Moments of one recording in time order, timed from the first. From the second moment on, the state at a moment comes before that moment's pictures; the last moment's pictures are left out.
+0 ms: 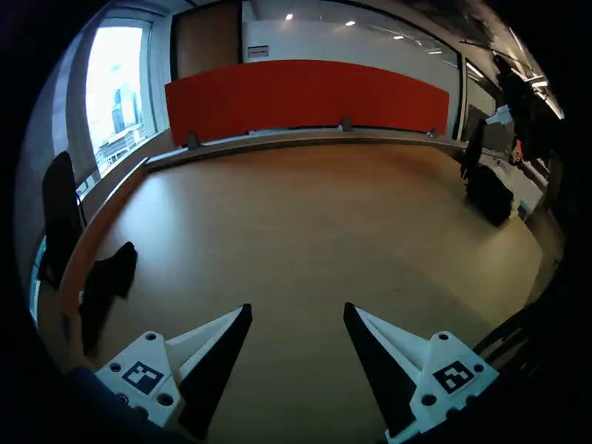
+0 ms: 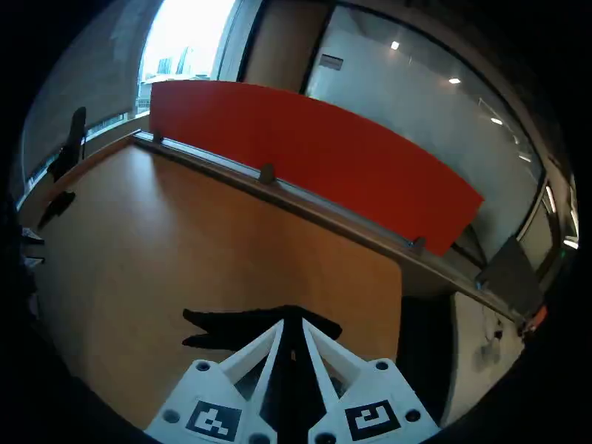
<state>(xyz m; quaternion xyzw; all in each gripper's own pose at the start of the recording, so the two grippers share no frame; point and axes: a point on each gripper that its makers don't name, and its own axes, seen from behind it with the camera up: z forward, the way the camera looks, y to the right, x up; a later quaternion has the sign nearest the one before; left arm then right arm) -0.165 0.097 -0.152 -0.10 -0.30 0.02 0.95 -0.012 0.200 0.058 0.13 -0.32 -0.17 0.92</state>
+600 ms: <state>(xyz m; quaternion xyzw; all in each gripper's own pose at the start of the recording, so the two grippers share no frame) -0.164 0.106 -0.155 -0.12 -0.31 0.03 0.94 -0.045 0.250 -0.011 0.09 -0.36 -0.16 0.92</state>
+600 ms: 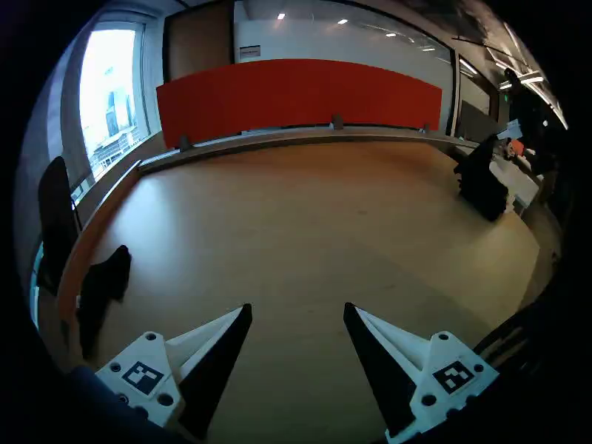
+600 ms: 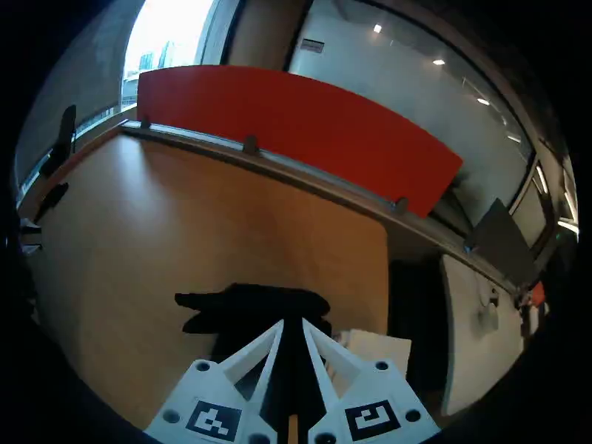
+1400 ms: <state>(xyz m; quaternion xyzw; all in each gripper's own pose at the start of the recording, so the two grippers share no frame) -0.166 0.100 -0.156 -0.12 -0.31 0.03 0.94 -0.119 0.298 -0.072 0.03 -0.44 -0.12 0.89</state>
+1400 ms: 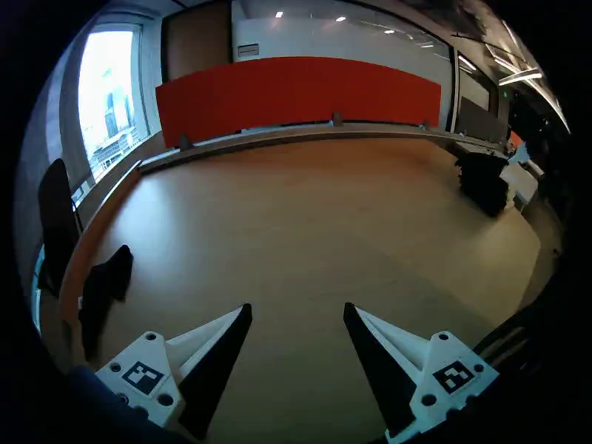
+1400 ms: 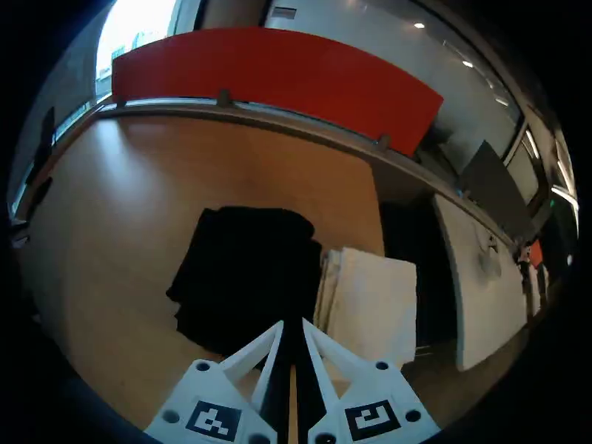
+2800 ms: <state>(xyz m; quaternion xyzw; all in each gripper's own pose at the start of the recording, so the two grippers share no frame) -0.169 0.102 -0.162 -0.12 -0.32 0.04 0.94 -0.174 0.325 -0.107 -0.02 -0.49 -0.08 0.87</state>
